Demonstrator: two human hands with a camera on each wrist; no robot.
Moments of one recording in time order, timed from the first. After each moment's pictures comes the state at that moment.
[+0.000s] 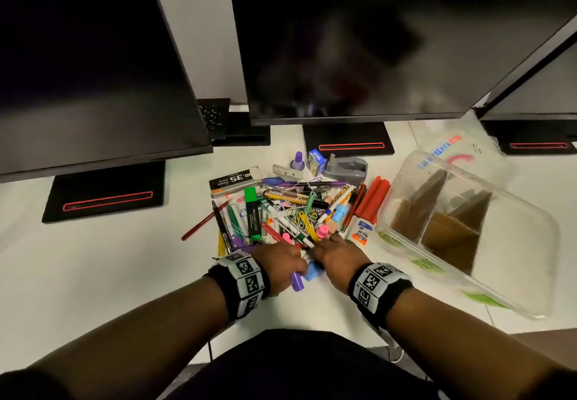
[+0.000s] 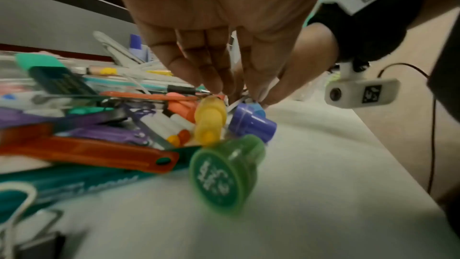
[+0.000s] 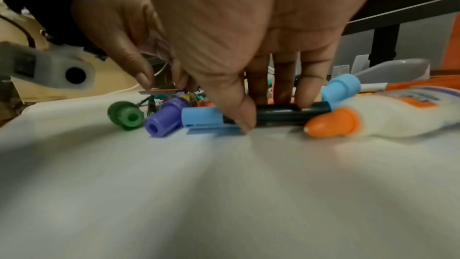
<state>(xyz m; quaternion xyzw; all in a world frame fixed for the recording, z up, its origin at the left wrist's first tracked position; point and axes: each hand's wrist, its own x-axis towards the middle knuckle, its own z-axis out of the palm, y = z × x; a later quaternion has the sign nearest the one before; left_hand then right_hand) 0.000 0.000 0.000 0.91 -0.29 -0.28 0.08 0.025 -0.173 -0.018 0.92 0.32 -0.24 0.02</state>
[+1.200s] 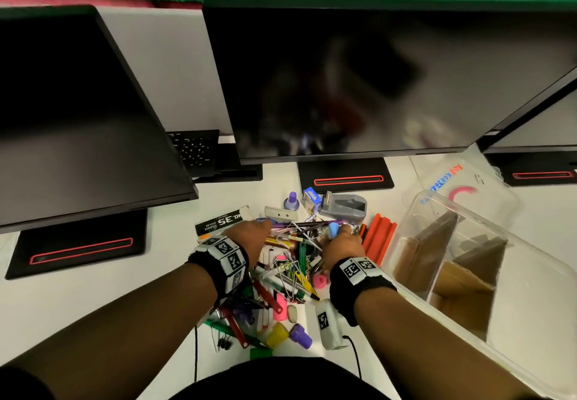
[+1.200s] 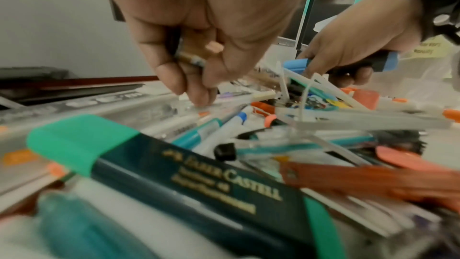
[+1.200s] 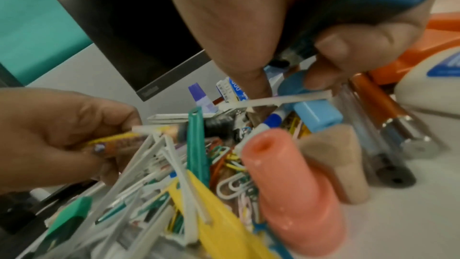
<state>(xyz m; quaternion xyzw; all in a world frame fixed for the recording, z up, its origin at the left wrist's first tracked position) 0.117 0.039 0.009 0.96 -0.08 -0.27 0.02 0.133 -0.143 -0.010 0.93 -0.16 -0.29 -0.16</state>
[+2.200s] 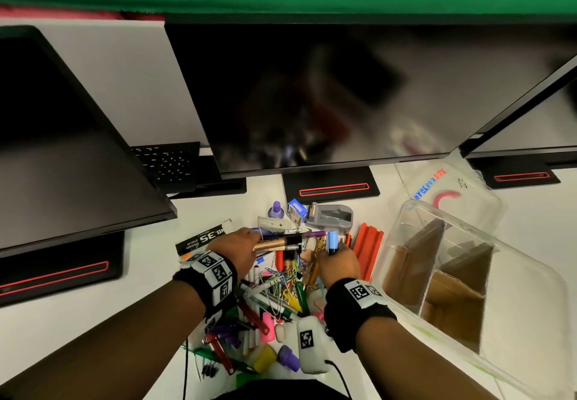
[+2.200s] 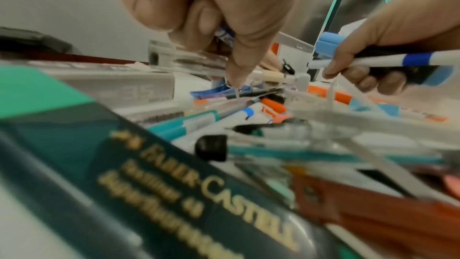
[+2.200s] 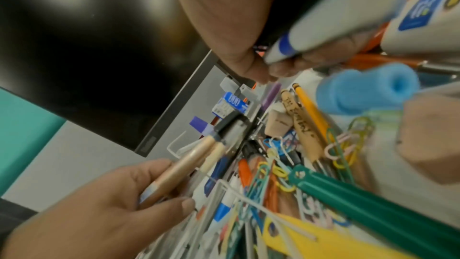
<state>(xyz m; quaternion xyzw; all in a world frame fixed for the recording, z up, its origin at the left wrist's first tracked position) 0.134 0.038 -0.007 0.97 -0.09 -0.22 0.06 0.128 -0.157 -0.031 0.87 -0.27 -0.15 -0.39</state>
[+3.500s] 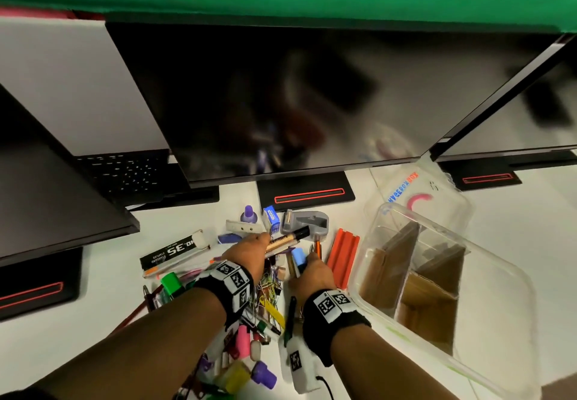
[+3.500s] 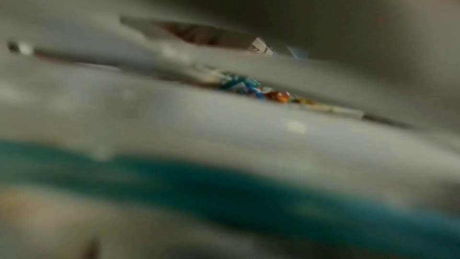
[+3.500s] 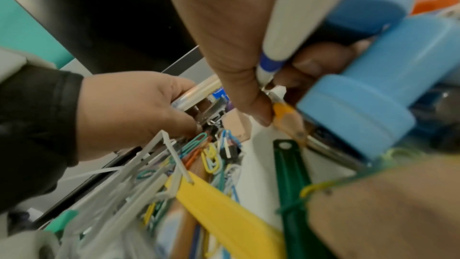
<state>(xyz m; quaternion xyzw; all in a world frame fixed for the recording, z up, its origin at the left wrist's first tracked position) 0.152 -0.030 -0.018 0.96 -0.04 -0.25 0.13 0.127 -0.165 -0.019 0.90 -0.20 -0.26 -0.29</state>
